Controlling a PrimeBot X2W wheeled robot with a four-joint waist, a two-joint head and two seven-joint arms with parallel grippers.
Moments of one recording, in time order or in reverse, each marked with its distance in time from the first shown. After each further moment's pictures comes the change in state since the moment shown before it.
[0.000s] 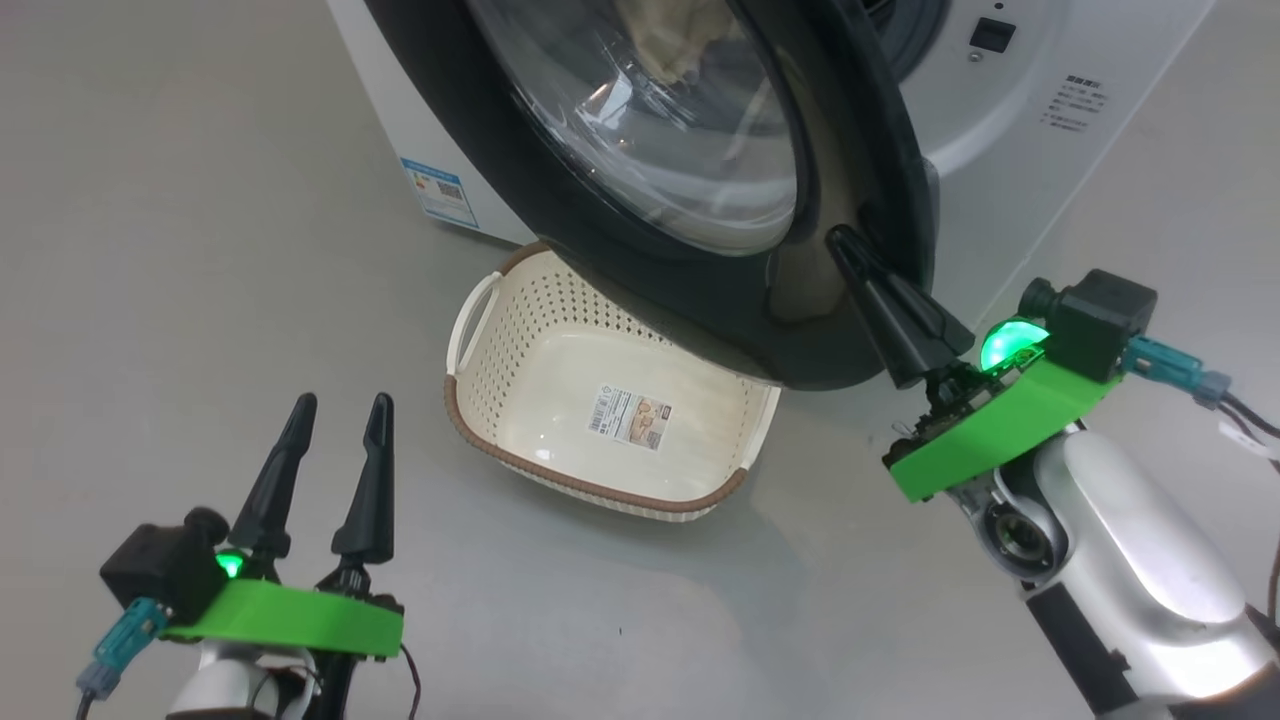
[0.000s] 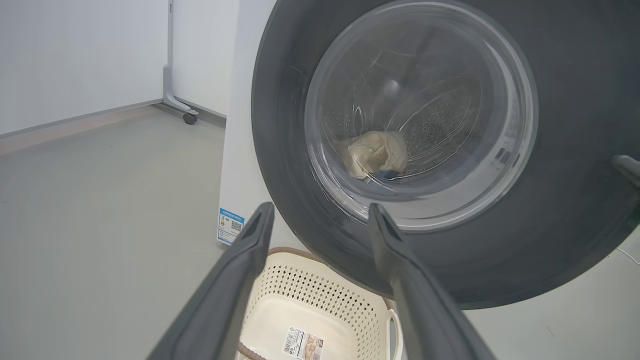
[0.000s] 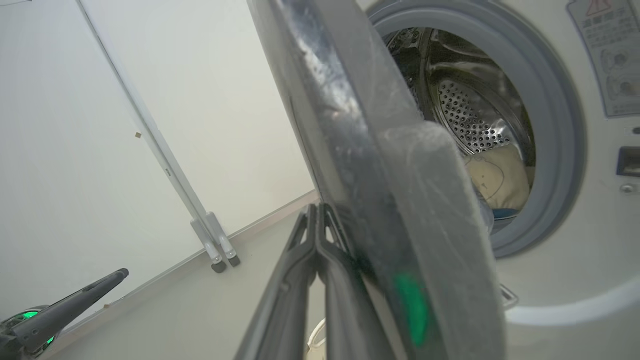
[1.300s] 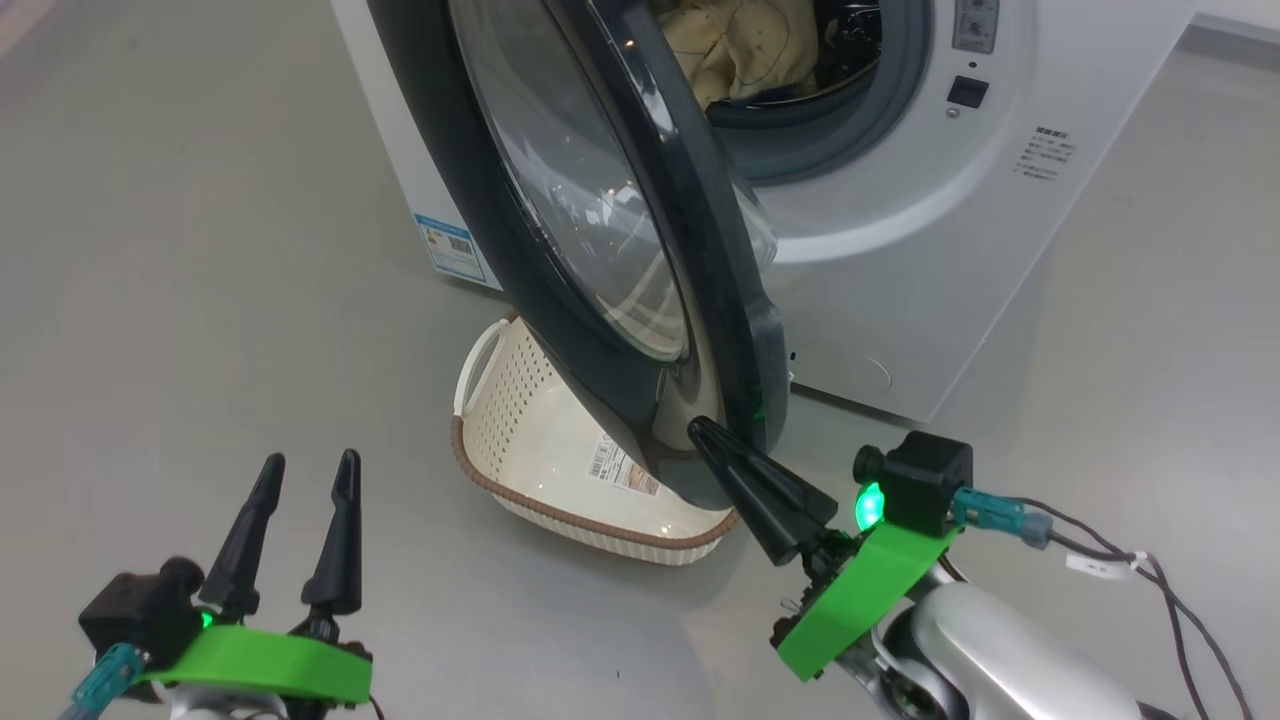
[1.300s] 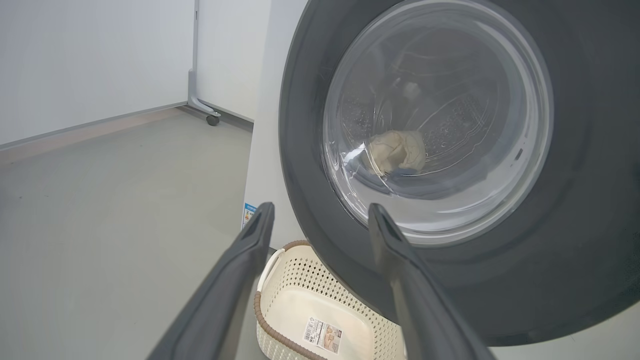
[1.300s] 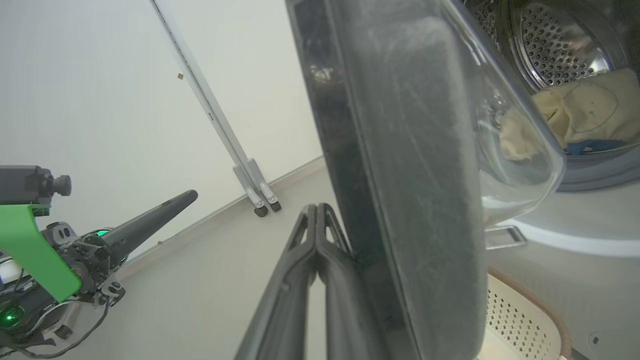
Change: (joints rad) left arm 0.075 0.025 0.036 0.029 0.000 0.000 0.003; right arm 0.114 -0.021 0.331 -0.099 0.056 -0.003 0.000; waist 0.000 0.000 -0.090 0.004
